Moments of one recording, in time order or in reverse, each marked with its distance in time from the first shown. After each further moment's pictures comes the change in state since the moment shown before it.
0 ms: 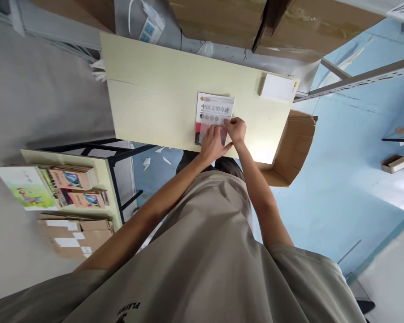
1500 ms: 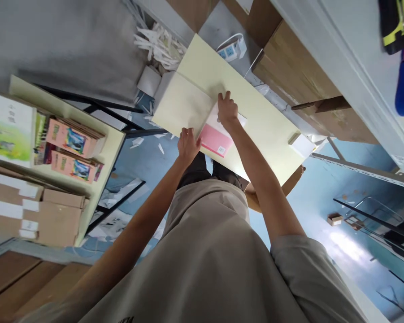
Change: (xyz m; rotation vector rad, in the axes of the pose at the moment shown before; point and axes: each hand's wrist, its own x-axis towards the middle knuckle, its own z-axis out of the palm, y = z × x) left_hand -0.045 -0.155 -0.155 0.079 0.259 -0.527; right_hand 0.005 -0.260 0.181 -1.281 -0.419 -0.586
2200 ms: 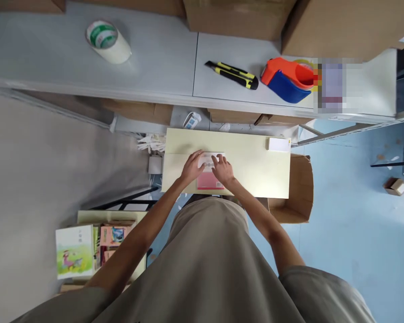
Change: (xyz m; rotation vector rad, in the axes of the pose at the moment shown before) left_hand 0.086 0.107 -0.092 0.120 -0.237 0.751; right_hand -0.150 0.015 0.003 0.466 0.208 0.175
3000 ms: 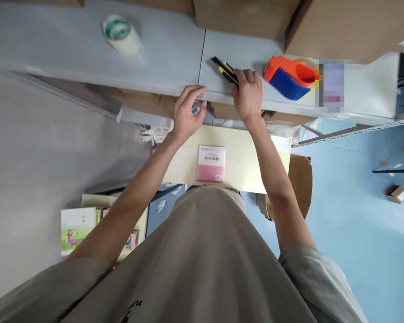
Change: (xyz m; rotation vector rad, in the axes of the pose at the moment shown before) left_hand 0.114 0.084 -0.127 -0.236 0.458 0.396; right_hand 0.062 0.027 -0.243 0.004 0.659 -0.066
